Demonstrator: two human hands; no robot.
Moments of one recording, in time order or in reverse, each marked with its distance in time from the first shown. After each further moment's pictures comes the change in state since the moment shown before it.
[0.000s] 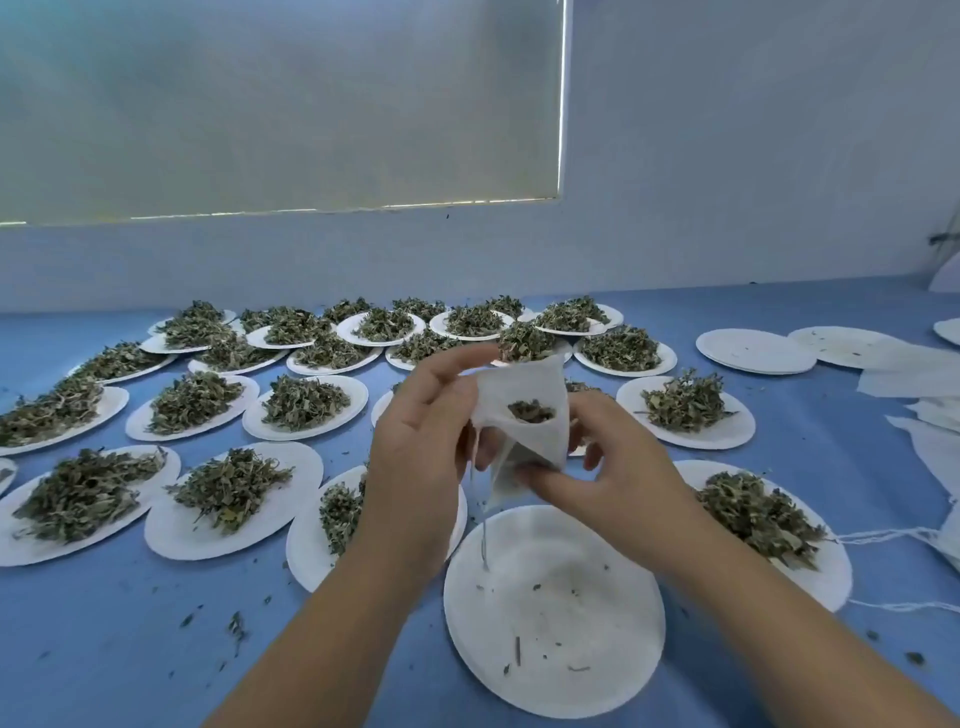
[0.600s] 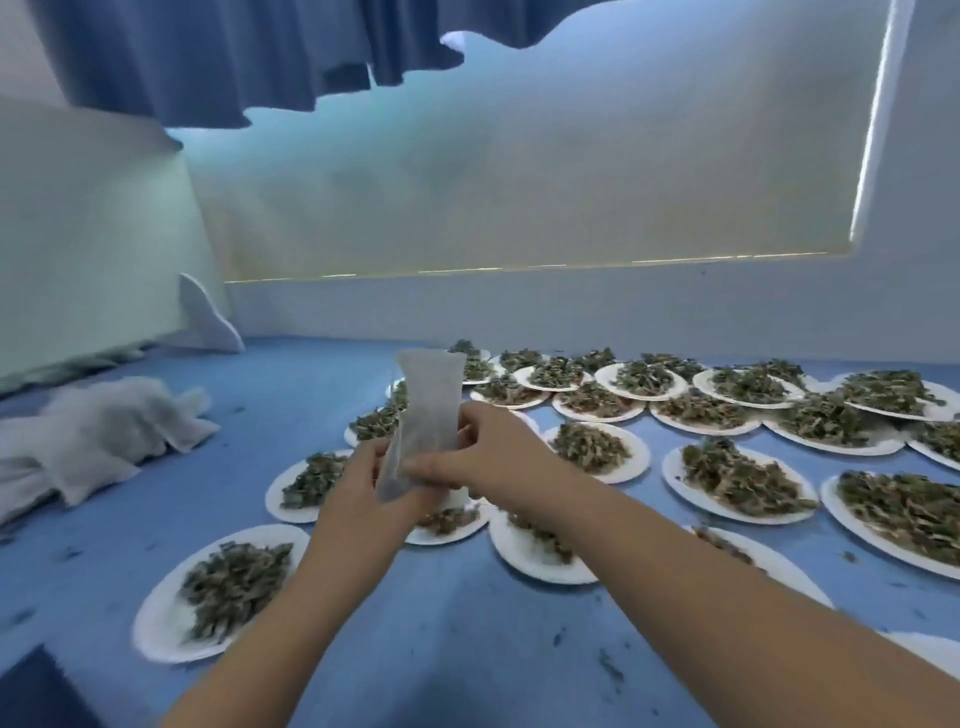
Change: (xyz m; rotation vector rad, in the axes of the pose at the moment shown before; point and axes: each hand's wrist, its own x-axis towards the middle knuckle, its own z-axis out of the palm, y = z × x) left_hand -0.057 0.114 -0.281 0.789 0.539 -0.218; right_hand 0.112 -0.203 0.264 0.323 -0.532 -0.008
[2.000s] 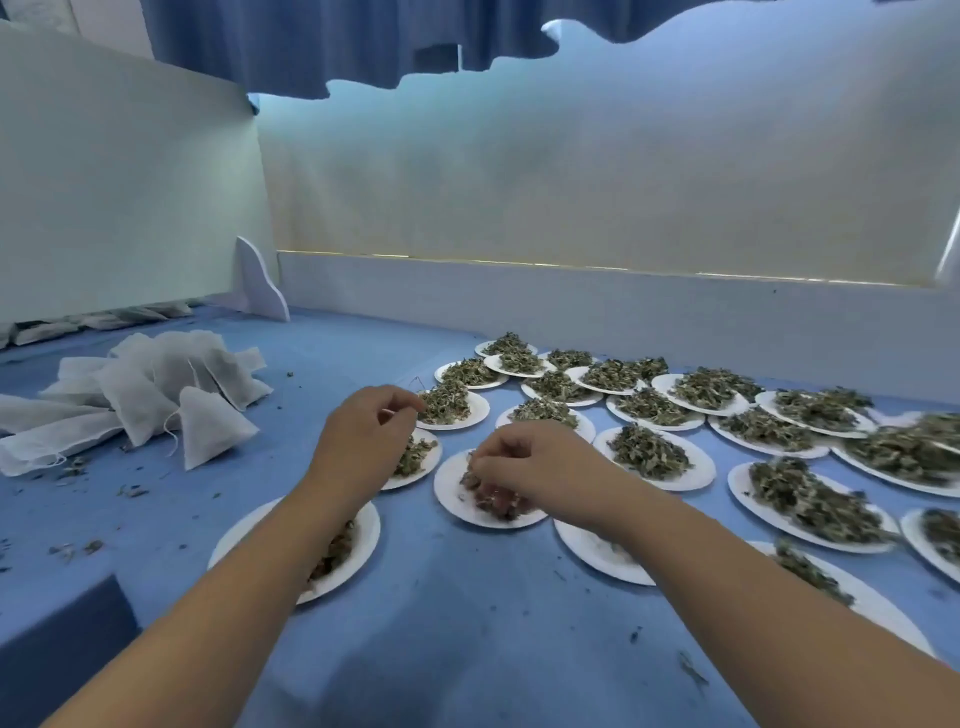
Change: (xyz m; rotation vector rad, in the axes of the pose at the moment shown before) left_hand 0.057 -0.027 -0.059 0.203 0.130 0.111; right_hand -0.006 -0.004 0.026 -0.008 -0.179 0.063
